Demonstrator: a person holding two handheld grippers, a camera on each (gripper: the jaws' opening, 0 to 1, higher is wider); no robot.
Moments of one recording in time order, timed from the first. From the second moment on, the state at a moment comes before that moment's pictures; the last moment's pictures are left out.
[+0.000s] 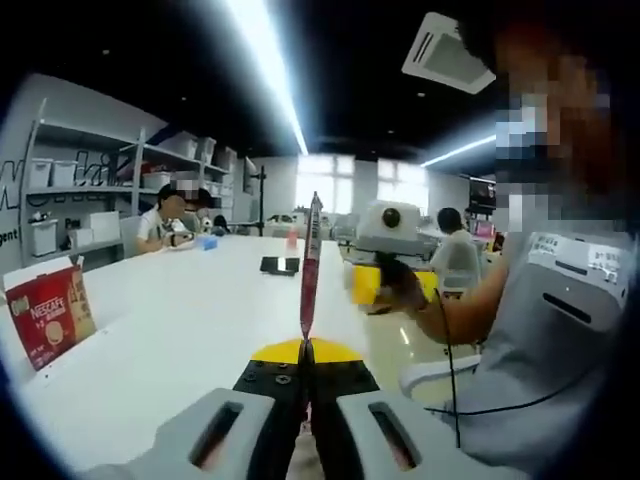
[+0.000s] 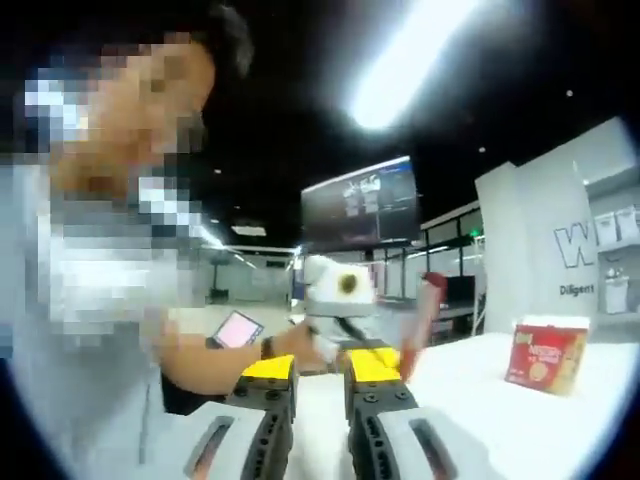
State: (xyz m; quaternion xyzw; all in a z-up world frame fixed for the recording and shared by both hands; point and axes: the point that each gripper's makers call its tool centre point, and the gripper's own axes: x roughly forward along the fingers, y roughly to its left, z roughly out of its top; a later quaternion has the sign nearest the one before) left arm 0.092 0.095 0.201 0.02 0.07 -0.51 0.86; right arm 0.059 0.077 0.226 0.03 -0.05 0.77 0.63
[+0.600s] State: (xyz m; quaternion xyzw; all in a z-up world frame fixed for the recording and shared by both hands) left arm 0.095 0.102 0.199 0.02 0.08 -0.50 0.86; right arm 0.159 0.114 0.223 0.04 -0.03 0.75 0.66
